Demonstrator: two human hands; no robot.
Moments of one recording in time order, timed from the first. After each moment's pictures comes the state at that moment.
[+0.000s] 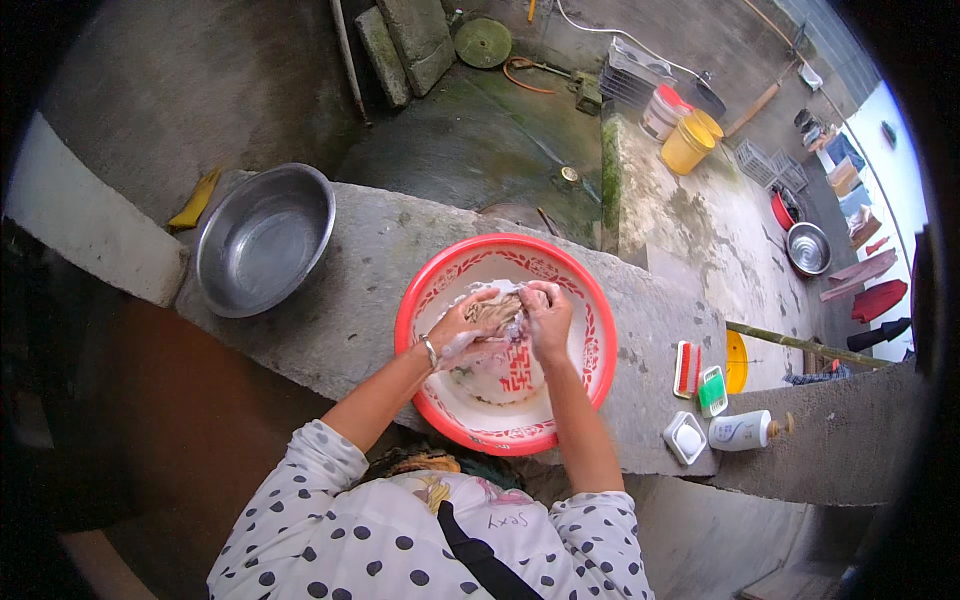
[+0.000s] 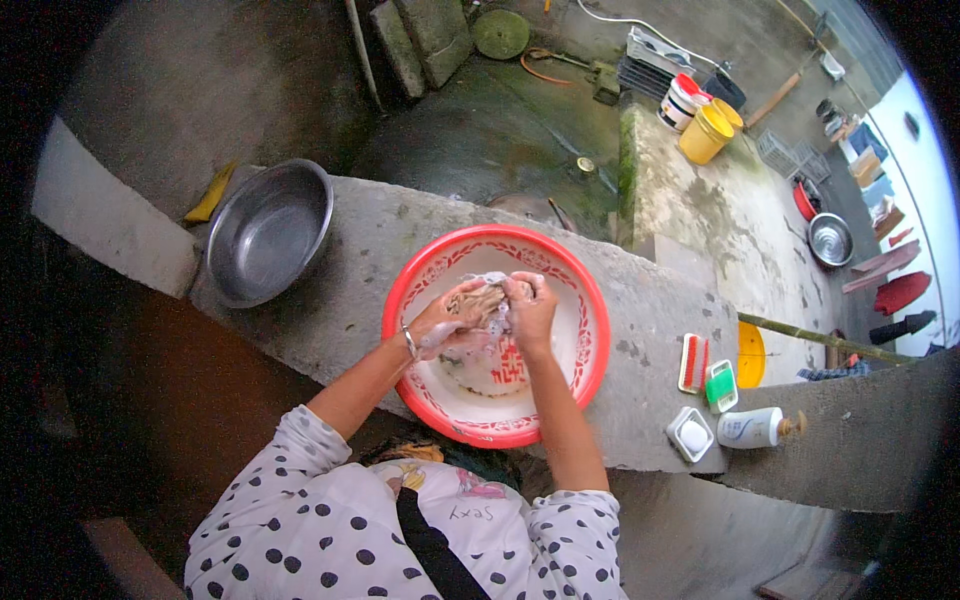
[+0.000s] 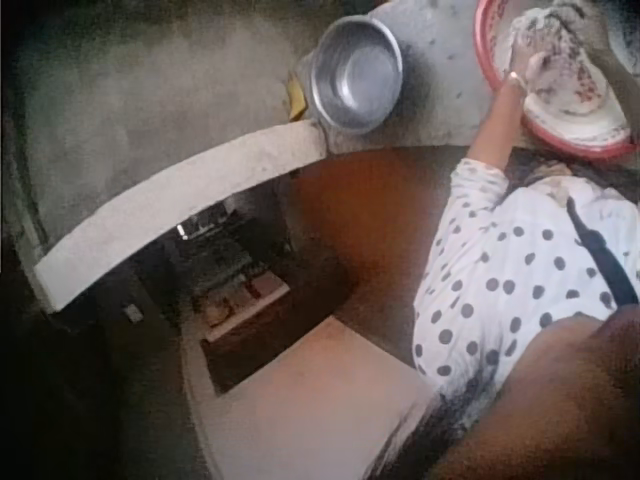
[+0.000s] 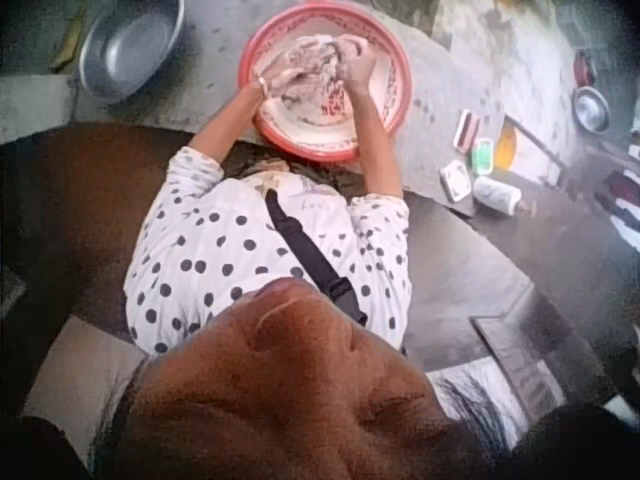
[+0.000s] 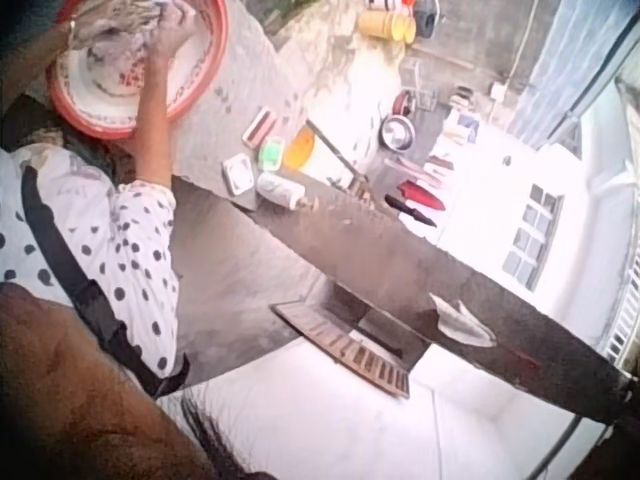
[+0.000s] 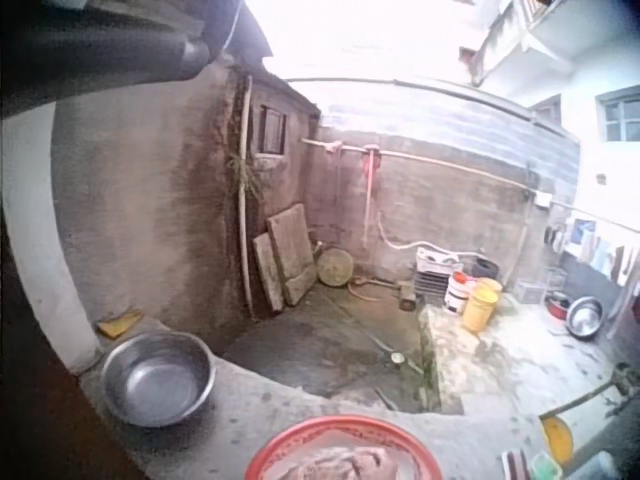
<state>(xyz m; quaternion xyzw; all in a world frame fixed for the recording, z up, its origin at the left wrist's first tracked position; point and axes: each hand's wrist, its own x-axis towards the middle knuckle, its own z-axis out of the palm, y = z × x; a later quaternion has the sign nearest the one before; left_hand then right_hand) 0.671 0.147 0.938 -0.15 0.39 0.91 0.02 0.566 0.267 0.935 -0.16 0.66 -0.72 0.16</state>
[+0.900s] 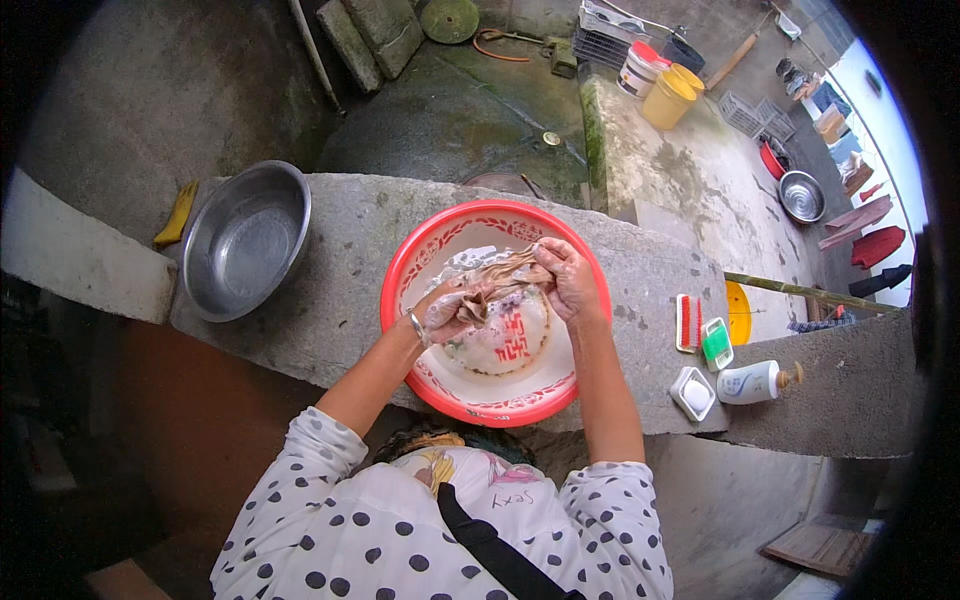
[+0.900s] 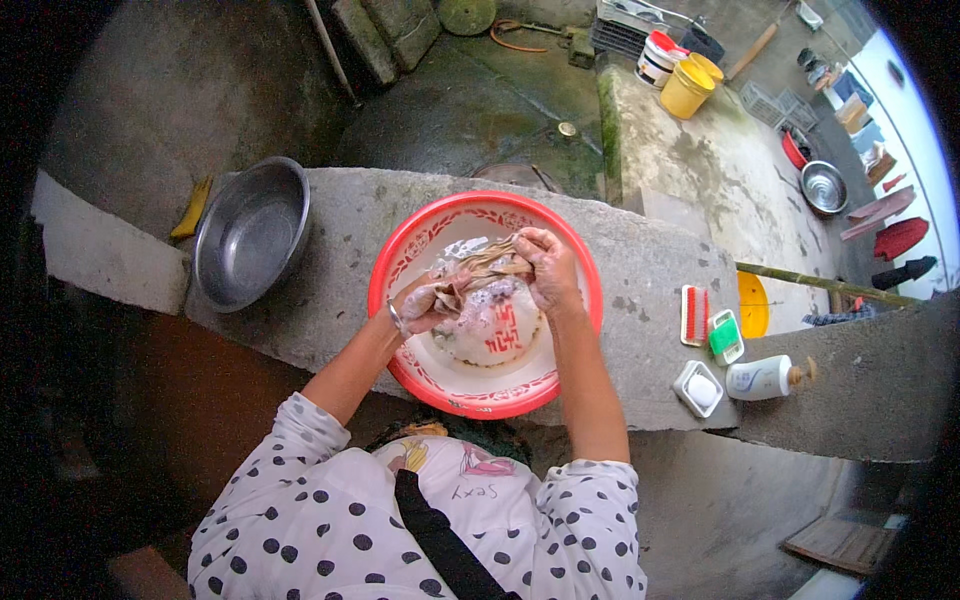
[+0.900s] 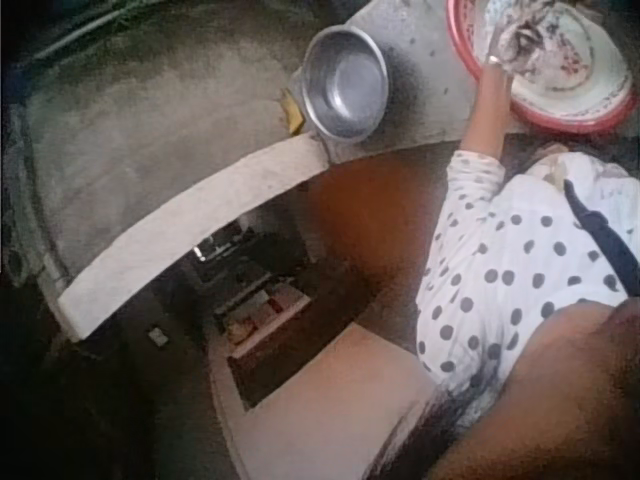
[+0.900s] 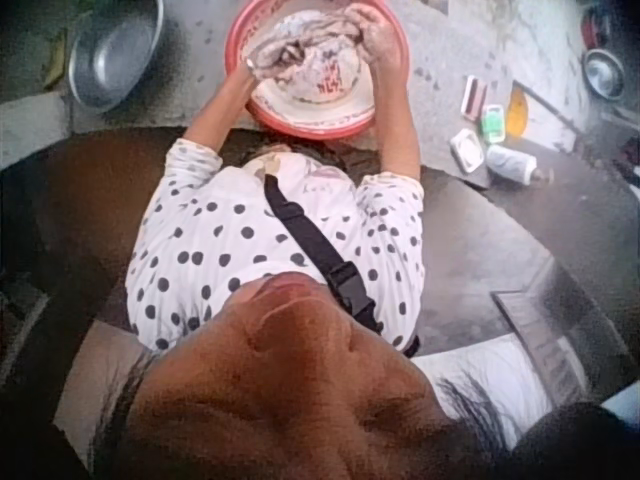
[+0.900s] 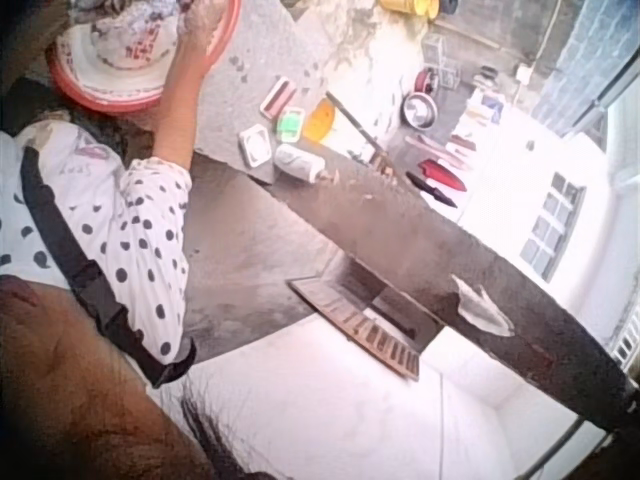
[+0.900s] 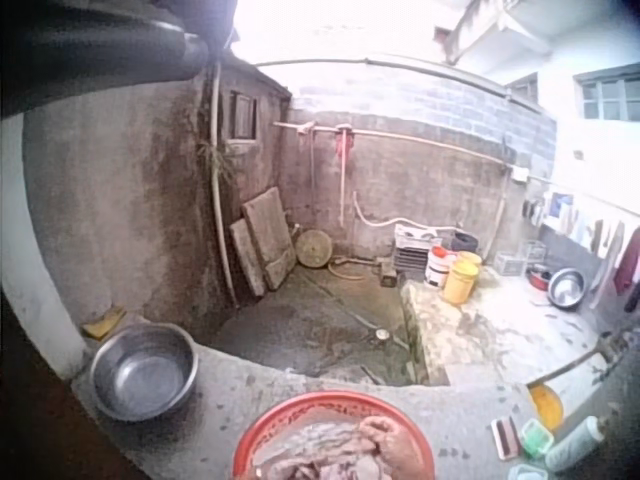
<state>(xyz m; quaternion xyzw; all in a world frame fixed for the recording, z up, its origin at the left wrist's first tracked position) 0.668 0.148 0.944 -0.16 0.34 0.92 0.11 0.529 0.308 0.955 -0.08 0.47 -0.80 0.36</state>
